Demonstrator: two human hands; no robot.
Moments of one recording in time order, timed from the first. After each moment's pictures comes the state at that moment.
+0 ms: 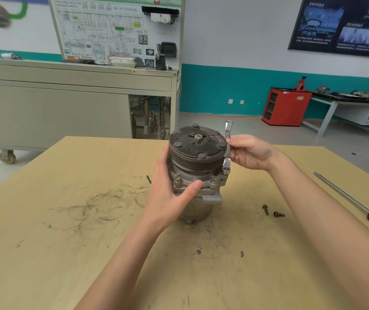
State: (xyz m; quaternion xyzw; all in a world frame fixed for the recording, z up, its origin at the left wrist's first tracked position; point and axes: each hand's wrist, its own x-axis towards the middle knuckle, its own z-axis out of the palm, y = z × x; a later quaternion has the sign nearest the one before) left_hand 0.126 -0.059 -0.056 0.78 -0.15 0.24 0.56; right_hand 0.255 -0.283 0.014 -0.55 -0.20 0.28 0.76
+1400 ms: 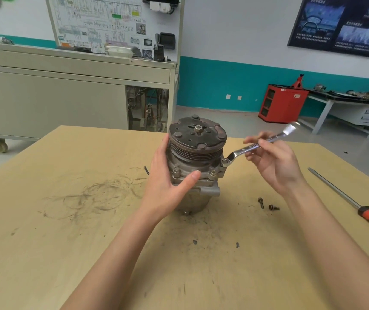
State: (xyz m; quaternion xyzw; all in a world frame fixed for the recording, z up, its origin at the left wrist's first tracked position) left_hand 0.123 -0.059 -0.051 0.78 -0.15 0.23 0.57; right_hand 0.173 -0.296 -0.001 -0.54 -0.20 -0.04 0.82
